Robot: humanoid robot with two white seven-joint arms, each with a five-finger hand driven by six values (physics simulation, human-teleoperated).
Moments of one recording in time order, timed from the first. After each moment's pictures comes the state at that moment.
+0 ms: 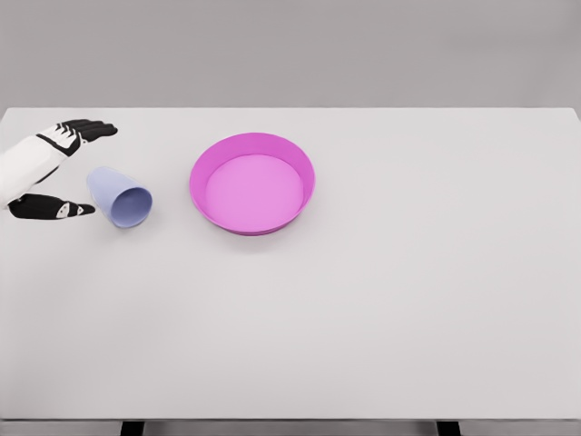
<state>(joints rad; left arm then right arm) -0.17 0.89 -0.19 -1.53 -0.19 -0.61 -0.15 0.00 0.00 -0.13 0.05 -0.06 -0.07 0.09</state>
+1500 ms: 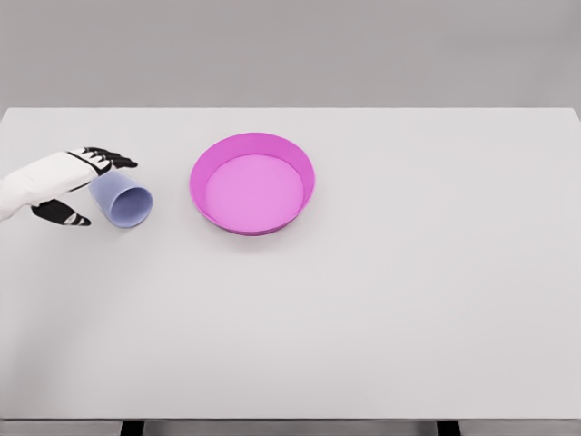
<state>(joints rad) -0.43 0.81 -0.37 -1.26 -0.44 -0.61 -0.36 0.00 0.00 -0.13 0.05 -0.06 -0.07 0.10</state>
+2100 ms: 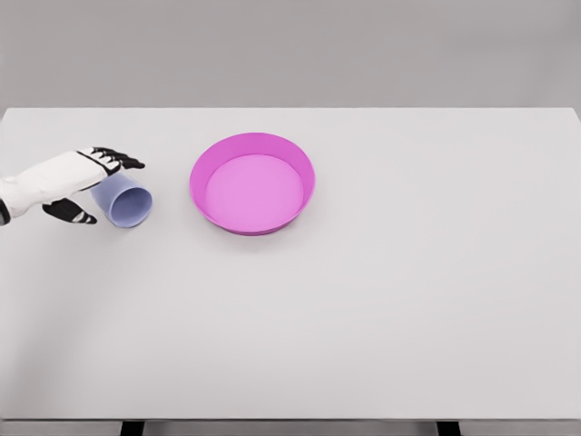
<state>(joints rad) -0.46 0.77 -0.37 -1.22 -0.53 -0.61 -0.37 0.00 0.00 -0.13 0.05 -0.06 -0.07 0.10</state>
